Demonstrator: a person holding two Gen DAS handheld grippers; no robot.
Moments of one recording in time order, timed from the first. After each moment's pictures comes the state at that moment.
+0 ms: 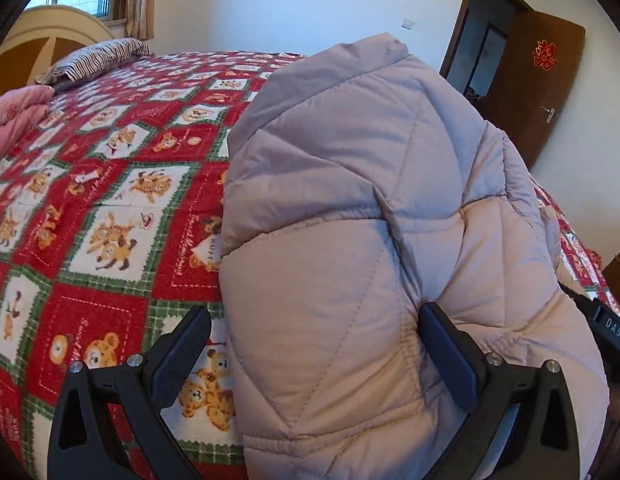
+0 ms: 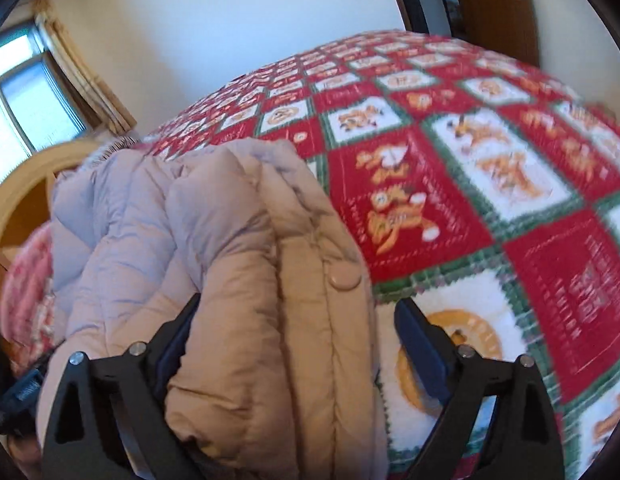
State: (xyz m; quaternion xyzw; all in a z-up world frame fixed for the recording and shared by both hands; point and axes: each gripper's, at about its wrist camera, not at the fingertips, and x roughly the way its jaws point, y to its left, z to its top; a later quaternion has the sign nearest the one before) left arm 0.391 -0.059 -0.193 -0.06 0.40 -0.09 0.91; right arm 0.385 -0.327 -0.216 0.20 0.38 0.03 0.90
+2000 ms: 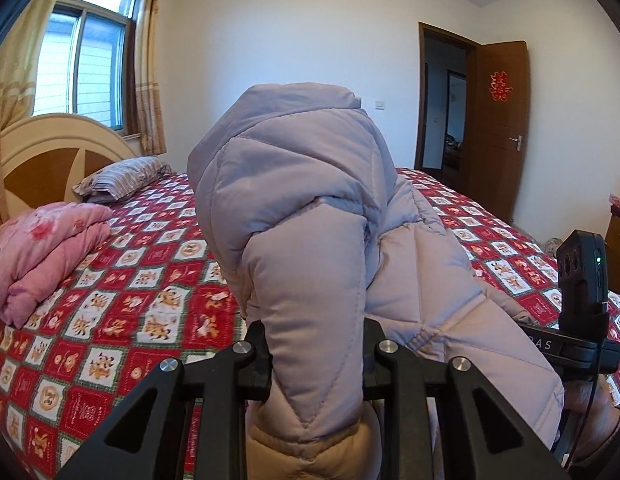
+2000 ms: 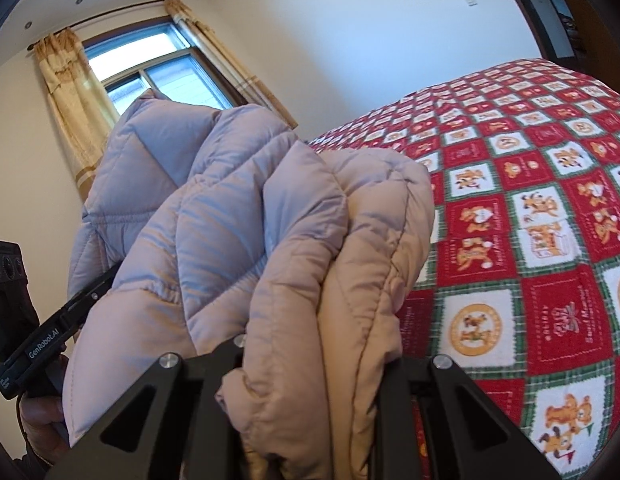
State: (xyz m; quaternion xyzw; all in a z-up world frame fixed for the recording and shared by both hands) left arm 0.243 0.037 -0.037 0.02 0.24 -0.09 0.97; right arm 0.319 -0.176 -0.127 0.22 0.28 0.28 0.89
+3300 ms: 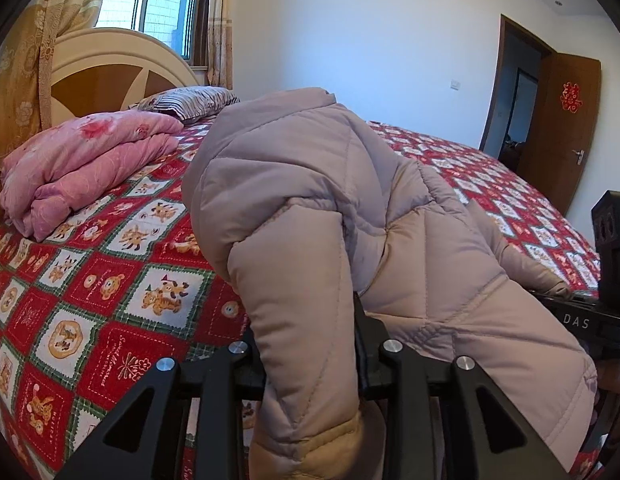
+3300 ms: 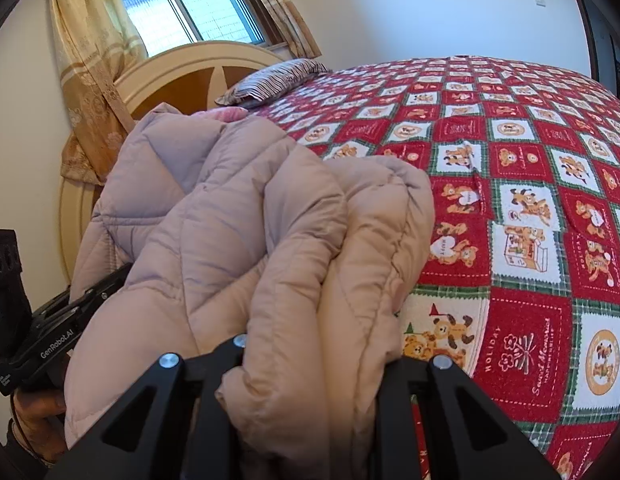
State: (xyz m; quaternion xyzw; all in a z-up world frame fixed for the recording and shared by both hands) left arm 0.275 0.188 -0.129 -0.04 0.31 0.00 0.95; right arm 0.364 -0.014 -0.160 0.08 0.38 0.29 0.88
